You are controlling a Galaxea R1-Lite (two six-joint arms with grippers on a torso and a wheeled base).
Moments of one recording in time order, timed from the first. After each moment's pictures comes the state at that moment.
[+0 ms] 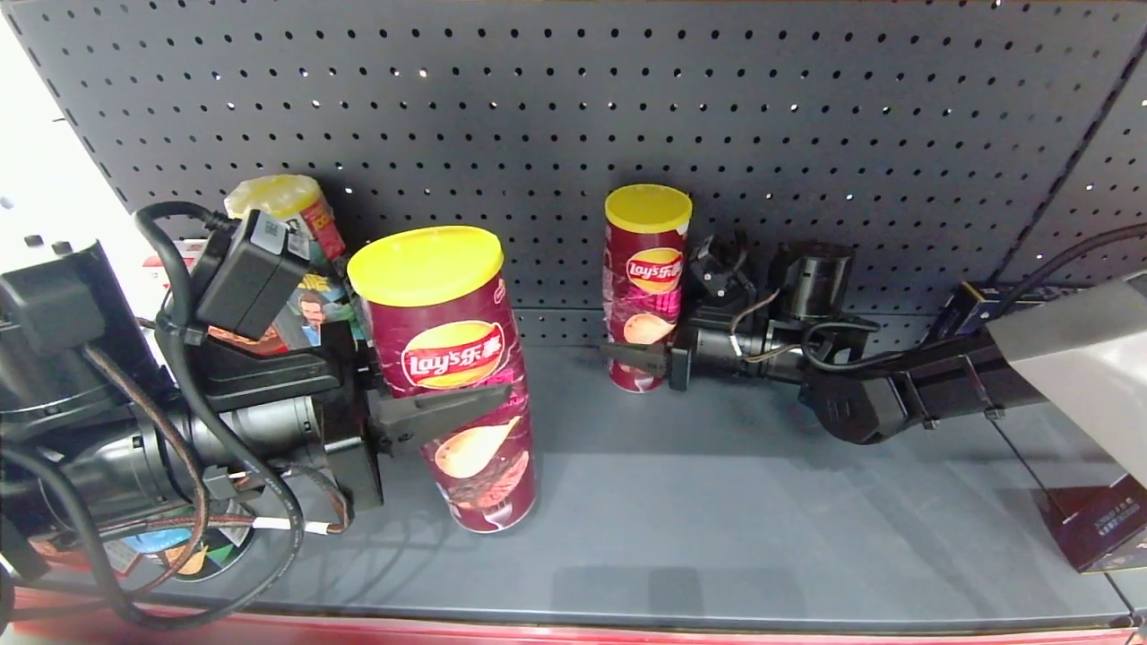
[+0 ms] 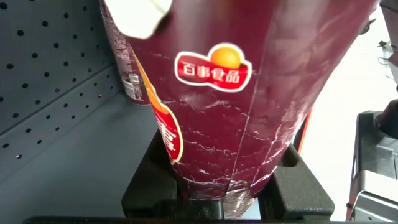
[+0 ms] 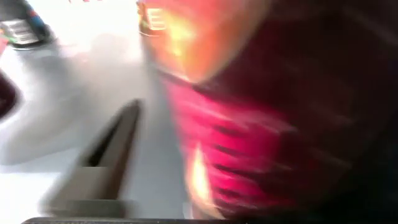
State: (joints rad) left arm -0.38 1.44 -0.64 -0.76 -0.69 0.09; right arm 0.46 2.15 -1.37 -0.78 0.75 -0.19
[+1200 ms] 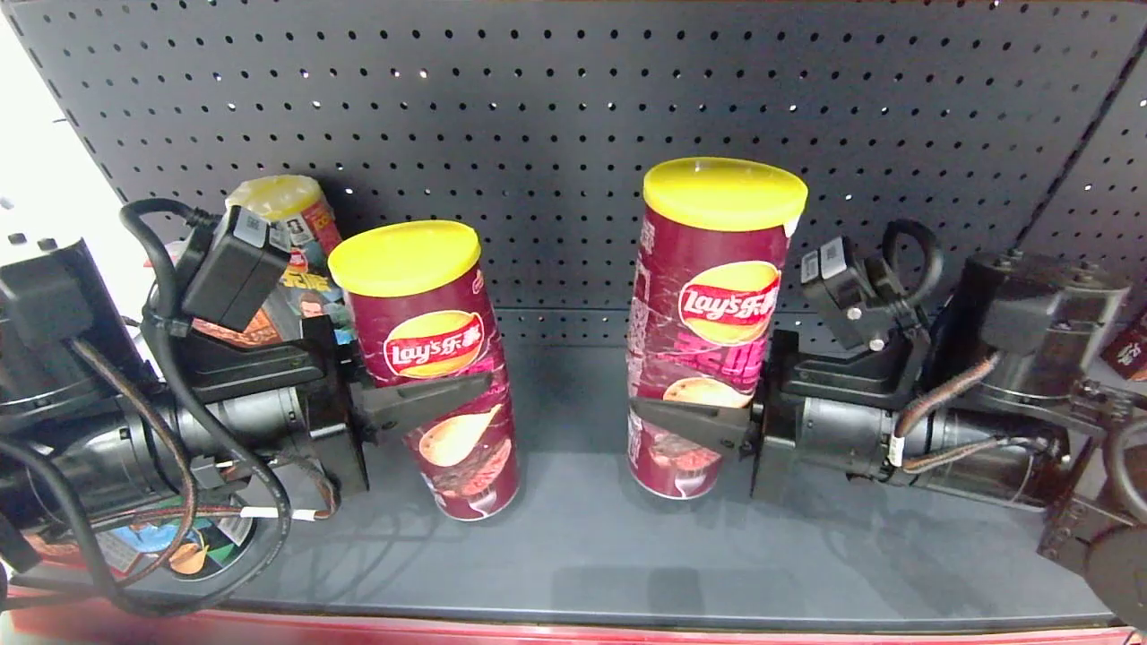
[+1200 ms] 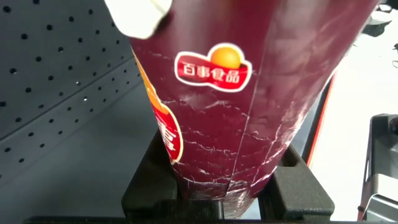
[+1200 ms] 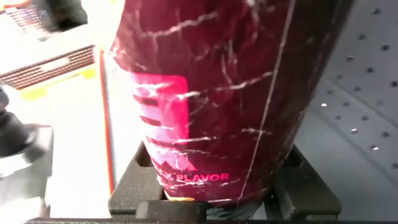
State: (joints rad) left arm -0.33 1.44 -0.63 -0.76 -0.70 0.09; right arm 0.68 1.62 -0.77 -0.84 0.51 -0.13
